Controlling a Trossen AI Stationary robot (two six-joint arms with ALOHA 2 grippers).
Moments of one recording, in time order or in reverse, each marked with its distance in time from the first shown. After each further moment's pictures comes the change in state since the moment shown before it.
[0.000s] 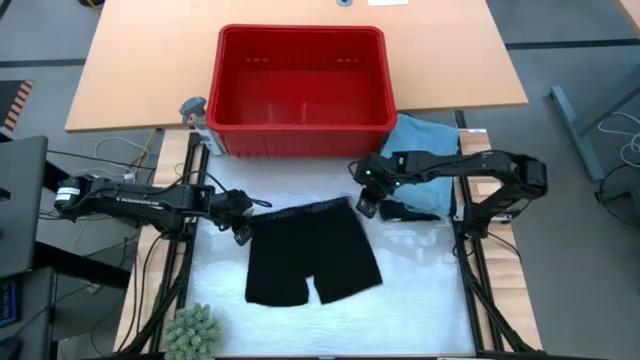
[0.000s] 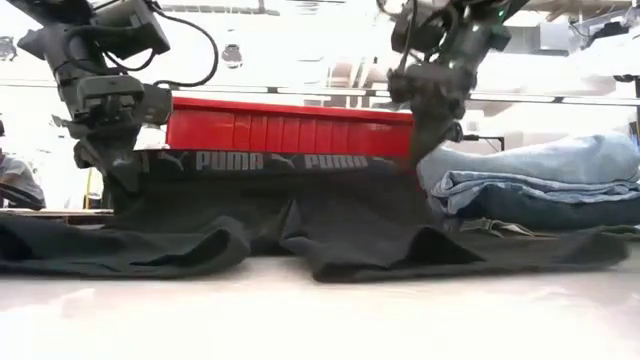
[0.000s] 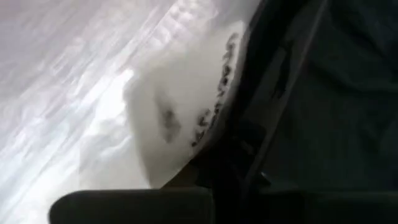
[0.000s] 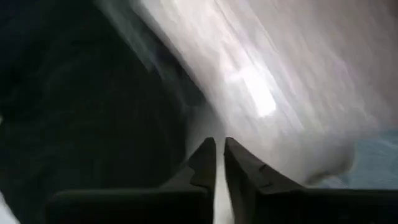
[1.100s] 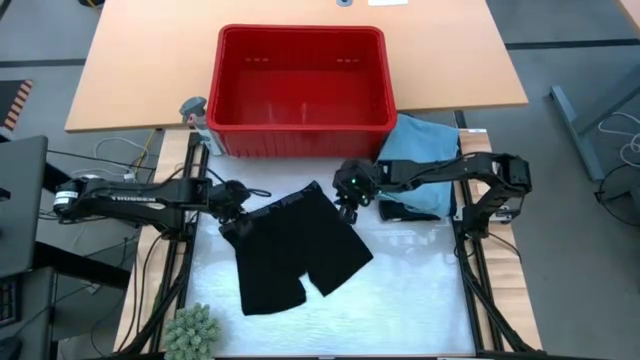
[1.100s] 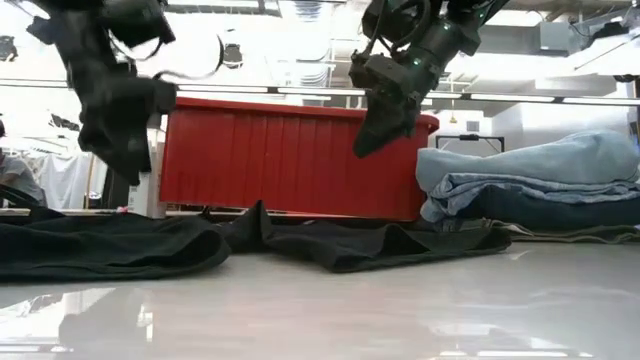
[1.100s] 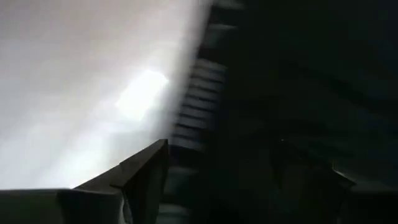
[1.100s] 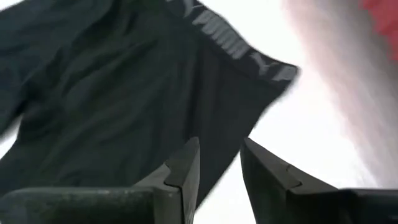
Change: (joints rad) left arm 0.068 -0.012 0.077 -0.098 -0.094 0.031; right arm 0.093 0.142 0.082 0.267 0.047 -0.105
